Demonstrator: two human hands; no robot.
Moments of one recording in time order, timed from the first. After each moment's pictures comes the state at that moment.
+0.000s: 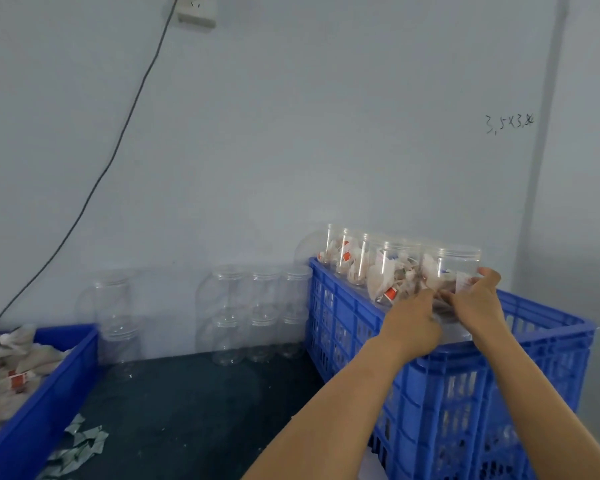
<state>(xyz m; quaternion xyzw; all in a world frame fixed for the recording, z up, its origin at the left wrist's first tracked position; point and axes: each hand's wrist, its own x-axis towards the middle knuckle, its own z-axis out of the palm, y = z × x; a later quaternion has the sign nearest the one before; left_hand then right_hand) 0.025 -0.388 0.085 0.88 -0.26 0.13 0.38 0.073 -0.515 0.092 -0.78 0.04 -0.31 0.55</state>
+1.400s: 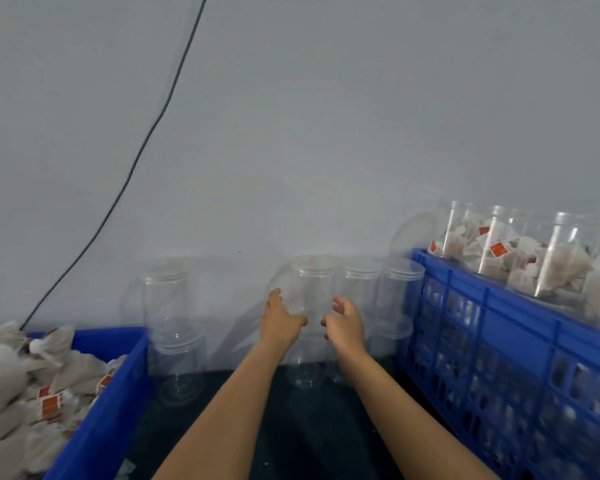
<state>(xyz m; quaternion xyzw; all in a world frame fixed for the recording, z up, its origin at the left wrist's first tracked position) 0.197 -0.026 -0.025 0.80 0.12 0.20 0.55 0.212 -0.135 -0.023 -0.76 -0.06 -0.07 0.65</state>
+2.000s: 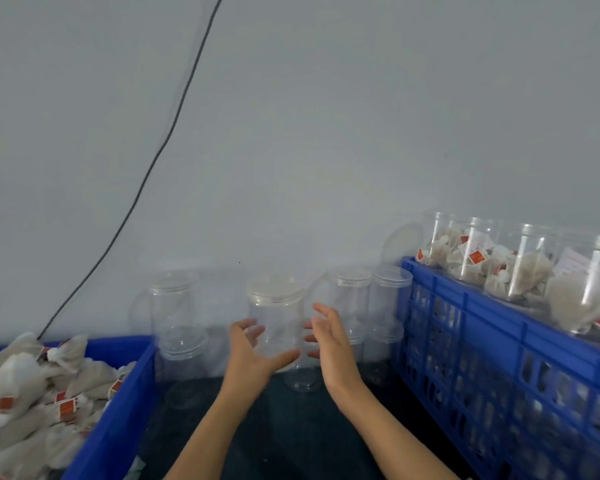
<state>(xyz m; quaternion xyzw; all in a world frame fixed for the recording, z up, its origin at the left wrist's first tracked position) 0.104 -0.015 -0.041 0.73 0.05 0.27 0.63 0.122 -0.153 -0.008 -0.68 -0.22 -0.04 0.69</state>
